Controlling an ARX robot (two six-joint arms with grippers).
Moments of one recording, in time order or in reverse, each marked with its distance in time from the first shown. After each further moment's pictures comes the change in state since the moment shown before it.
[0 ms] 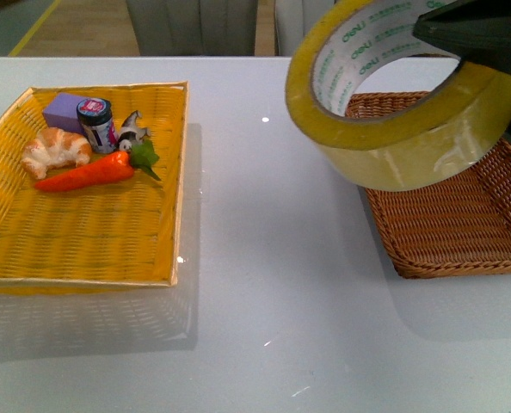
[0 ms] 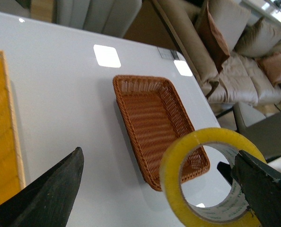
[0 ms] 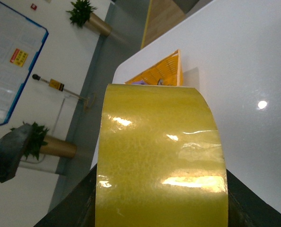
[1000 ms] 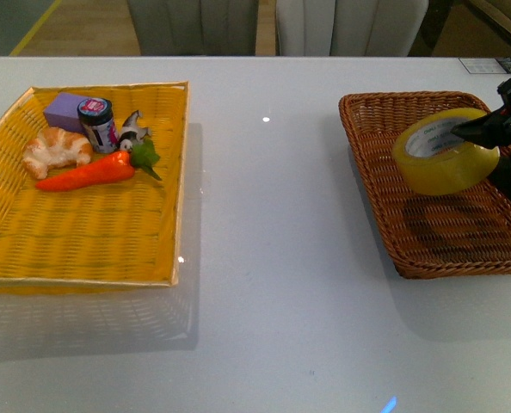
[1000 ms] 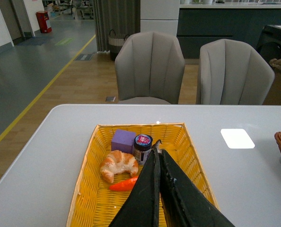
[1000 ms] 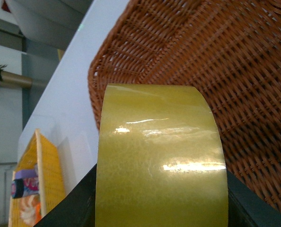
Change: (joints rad) left arm 0.318 -0.557 -0.611 0.329 -0.283 0.503; right arm -0.357 0.945 0.542 0.134 0.019 0.019
